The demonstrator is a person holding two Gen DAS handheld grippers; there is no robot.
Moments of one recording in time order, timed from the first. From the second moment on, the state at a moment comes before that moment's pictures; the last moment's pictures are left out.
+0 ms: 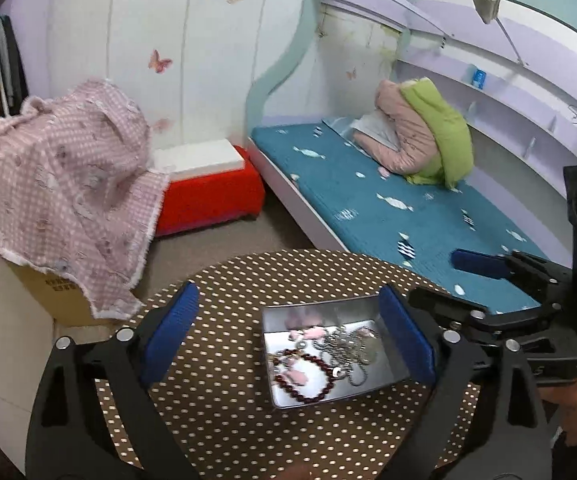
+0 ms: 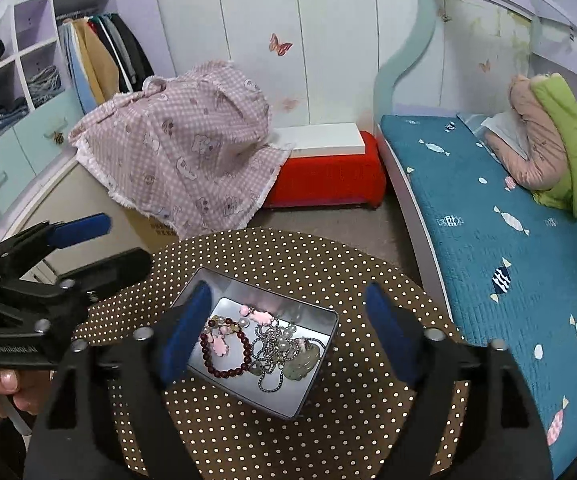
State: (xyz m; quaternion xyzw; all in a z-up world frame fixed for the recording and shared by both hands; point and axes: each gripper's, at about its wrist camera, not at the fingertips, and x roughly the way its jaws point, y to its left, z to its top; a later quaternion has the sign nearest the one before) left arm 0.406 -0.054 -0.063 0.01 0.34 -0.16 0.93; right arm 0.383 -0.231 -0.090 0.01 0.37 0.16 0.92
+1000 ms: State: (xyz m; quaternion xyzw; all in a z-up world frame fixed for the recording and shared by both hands) left arm 0.146 -0.005 0.023 0.04 0.16 -0.04 0.99; right arm 0.151 -0.226 -0.005 0.05 0.21 0.07 0.97
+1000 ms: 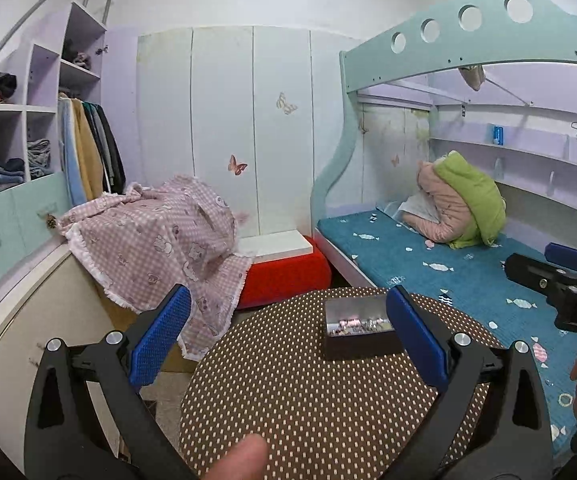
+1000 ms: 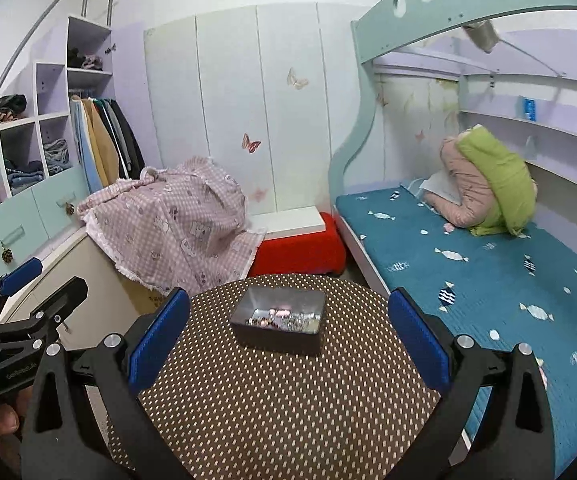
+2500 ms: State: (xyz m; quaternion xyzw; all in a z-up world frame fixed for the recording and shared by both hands) left arm -0.009 0.024 0.003 0.01 0.15 -0.01 0.99; right arm 0.023 -0.179 -0.038 0.03 0.16 0.01 0.99
